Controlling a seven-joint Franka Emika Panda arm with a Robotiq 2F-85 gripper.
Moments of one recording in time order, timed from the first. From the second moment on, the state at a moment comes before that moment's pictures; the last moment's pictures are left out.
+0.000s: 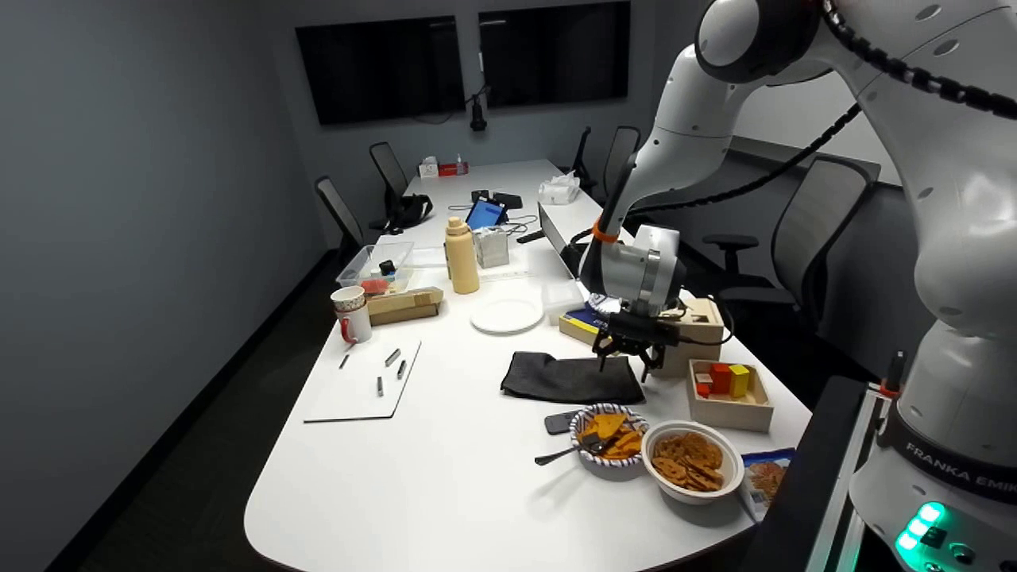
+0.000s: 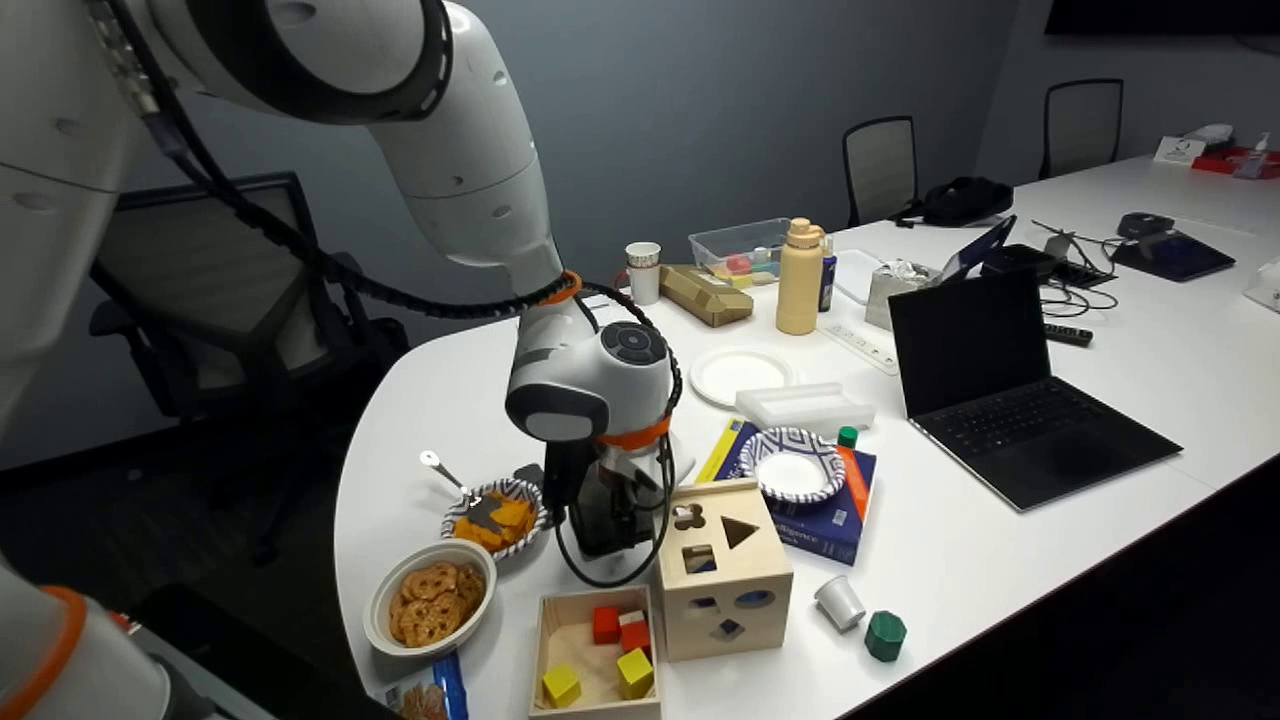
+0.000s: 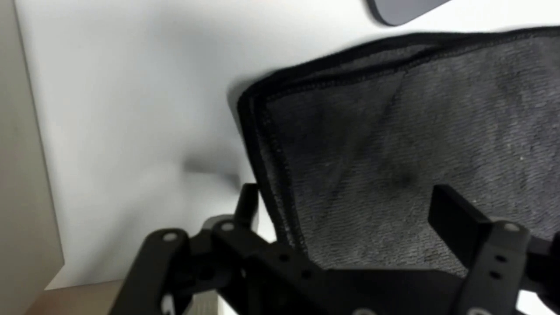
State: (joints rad) arm -0.32 0.67 0.08 -2.26 0.83 2.94 -0.03
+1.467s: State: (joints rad) arm -0.26 0.70 0.03 -2.23 0.81 2.96 -0.01
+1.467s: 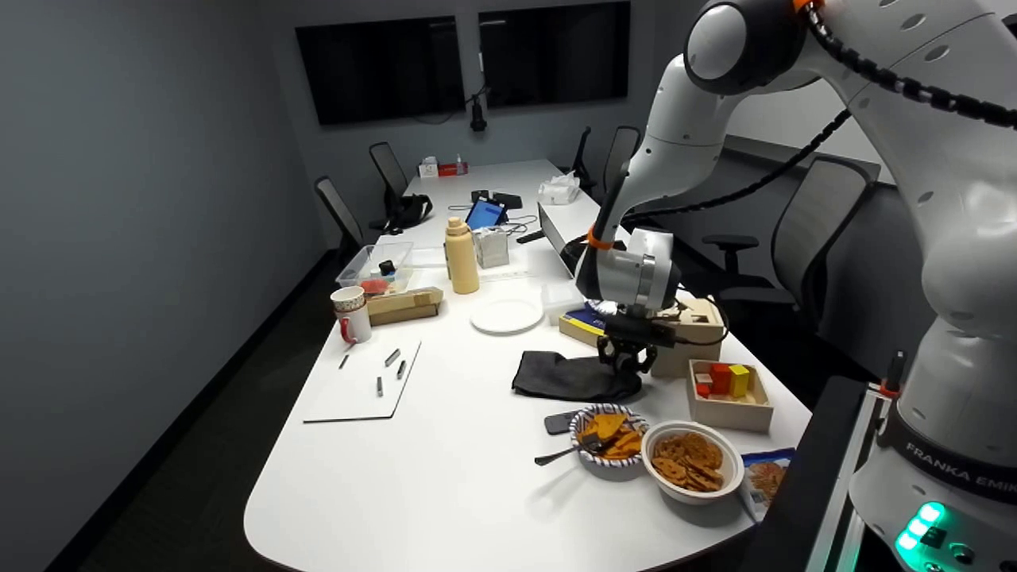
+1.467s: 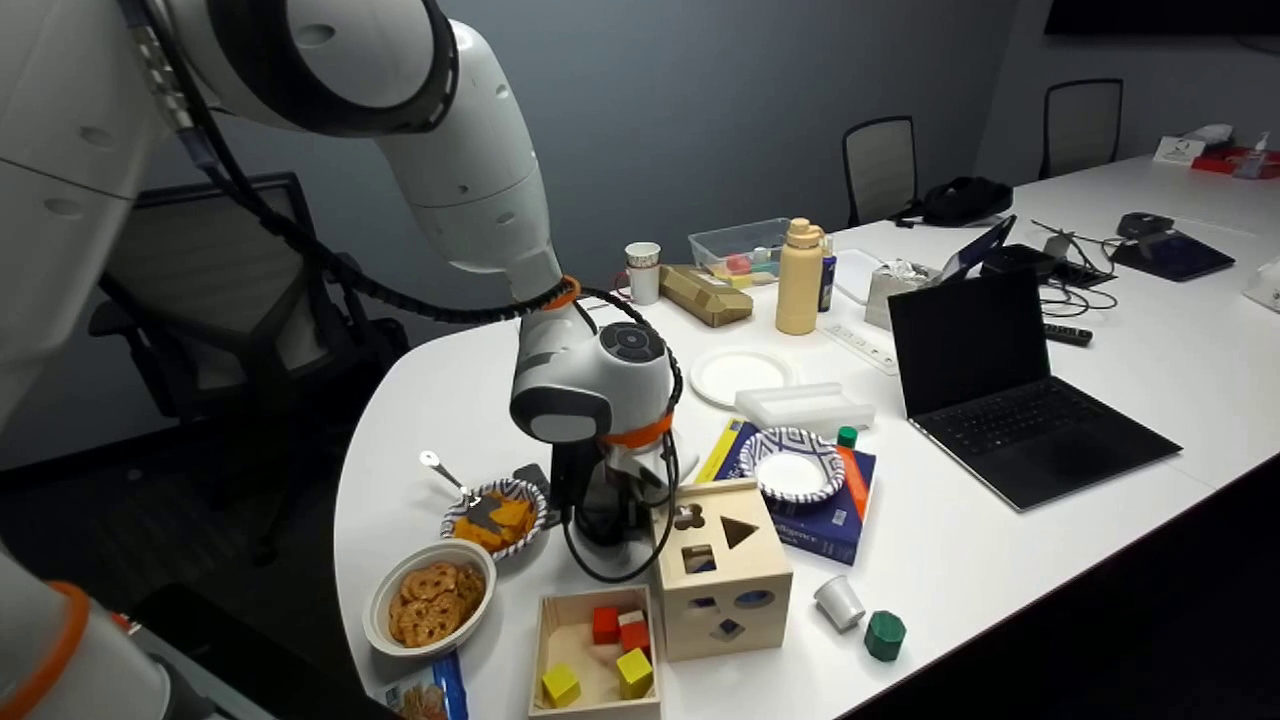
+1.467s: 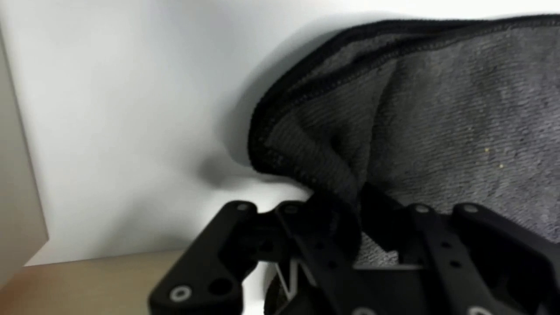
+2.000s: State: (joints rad) arm 0.25 0.62 -0.39 -2.35 0.50 2.91 0.38
